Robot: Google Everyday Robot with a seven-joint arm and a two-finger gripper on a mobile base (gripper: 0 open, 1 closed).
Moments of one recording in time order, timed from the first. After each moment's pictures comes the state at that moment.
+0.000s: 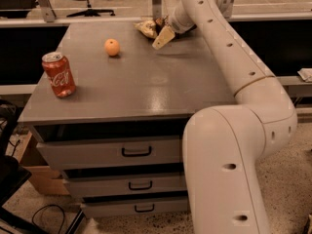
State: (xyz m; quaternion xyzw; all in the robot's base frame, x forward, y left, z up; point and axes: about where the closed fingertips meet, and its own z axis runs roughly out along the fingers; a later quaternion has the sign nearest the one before) arm 0.925 -0.078 0.895 -0.44 0.77 -0.06 0.45
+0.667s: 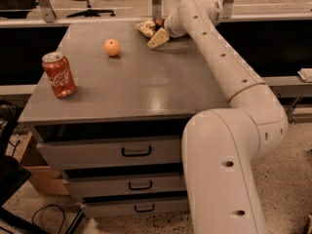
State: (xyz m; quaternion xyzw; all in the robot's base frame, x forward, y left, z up) arm 0.959 -0.066 0.882 -0.40 0.76 -0.05 0.51
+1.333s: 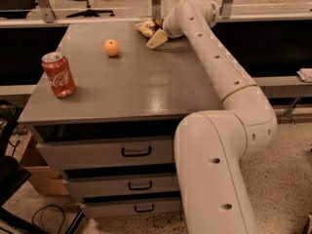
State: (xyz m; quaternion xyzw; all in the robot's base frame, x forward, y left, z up) arm 0.970 -0.060 0.871 -0.41 0.75 -0.06 0.51
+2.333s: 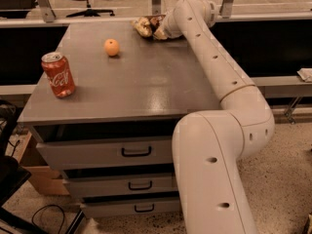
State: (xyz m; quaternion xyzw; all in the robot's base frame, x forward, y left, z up) arm 0.971 -0.058 0.871 -0.41 0.76 -0.06 0.51
